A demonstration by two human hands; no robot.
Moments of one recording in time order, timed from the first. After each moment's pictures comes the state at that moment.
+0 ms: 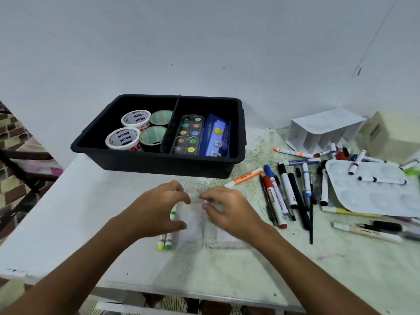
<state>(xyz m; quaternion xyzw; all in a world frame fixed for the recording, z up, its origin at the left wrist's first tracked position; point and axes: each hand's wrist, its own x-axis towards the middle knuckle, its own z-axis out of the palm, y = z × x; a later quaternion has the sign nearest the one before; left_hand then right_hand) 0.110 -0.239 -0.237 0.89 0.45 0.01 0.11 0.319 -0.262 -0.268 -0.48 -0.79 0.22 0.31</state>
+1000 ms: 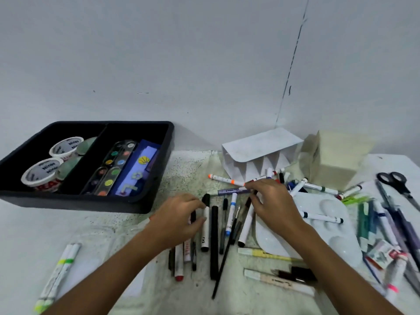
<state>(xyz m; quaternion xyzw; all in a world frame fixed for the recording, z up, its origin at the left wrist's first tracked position) 0.352 -0.181 -0.272 0.89 0.41 0.18 0.07 0.609 -0.203 -0.265 -0.60 -0.74 0.04 0.31</state>
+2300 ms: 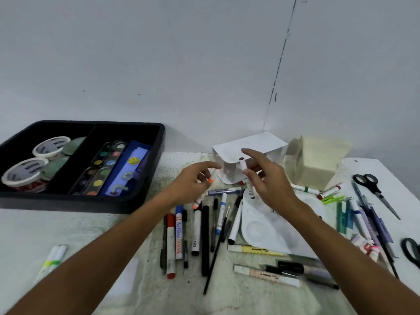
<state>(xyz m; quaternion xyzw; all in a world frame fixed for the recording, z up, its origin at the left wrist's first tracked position) 0.406 -0.136 -0.233 0.77 0.43 0.27 0.38 0.623 -0.194 -0.225 -0.53 -0.71 0.14 0.45</state>
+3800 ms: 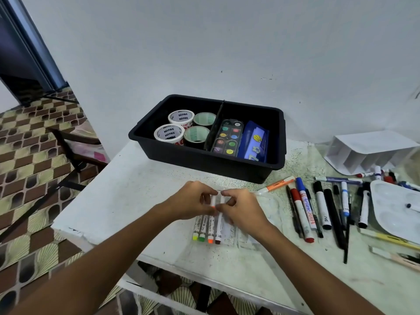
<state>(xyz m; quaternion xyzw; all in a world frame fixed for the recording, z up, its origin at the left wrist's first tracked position) 0.095 -0.232 -0.260 0.78 0.54 0.14 0.28 0.264 -0.254 -0.267 -0.60 -0.66 0.37 0.26</state>
